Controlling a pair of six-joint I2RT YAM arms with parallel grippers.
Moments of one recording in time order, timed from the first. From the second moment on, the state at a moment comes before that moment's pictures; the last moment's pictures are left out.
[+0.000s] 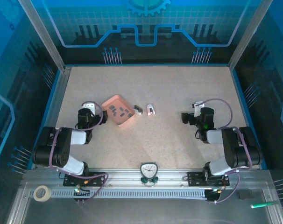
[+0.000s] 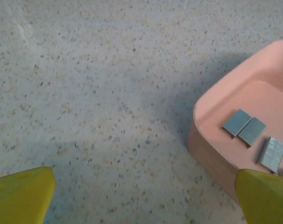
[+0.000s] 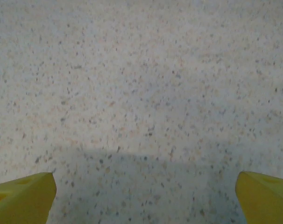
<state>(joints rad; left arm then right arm) 0.00 1.51 0.33 0.66 -0.06 -0.09 0.06 1.50 0.36 0.60 -0.02 -0.06</state>
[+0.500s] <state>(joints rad) 0.00 1.54 0.36 0.78 -0.05 -0.09 0.06 1.52 0.38 0.70 -0.04 -0.07</state>
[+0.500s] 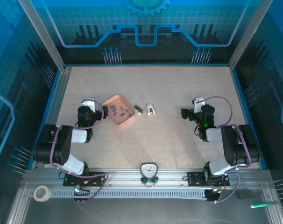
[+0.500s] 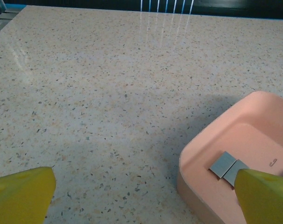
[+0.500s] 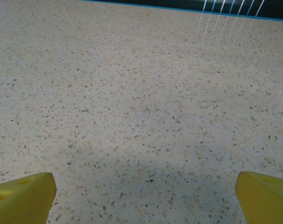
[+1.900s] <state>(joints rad) -0.08 1.25 0.99 -0.23 0.02 -0.21 0.49 1.71 1.37 -0.62 0.00 0.24</state>
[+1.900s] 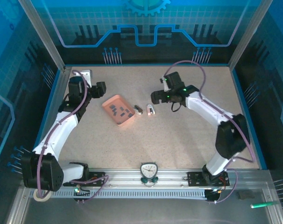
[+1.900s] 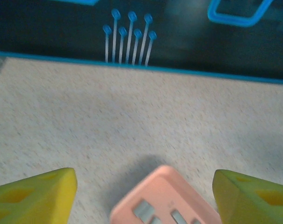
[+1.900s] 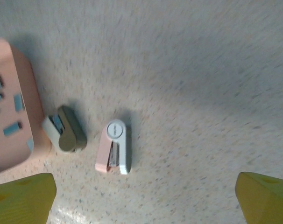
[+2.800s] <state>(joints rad) -0.27 1.46 1.06 -0.42 0.03 -0.28 0.54 2.23 1.76 -0.88 -0.10 0.30</state>
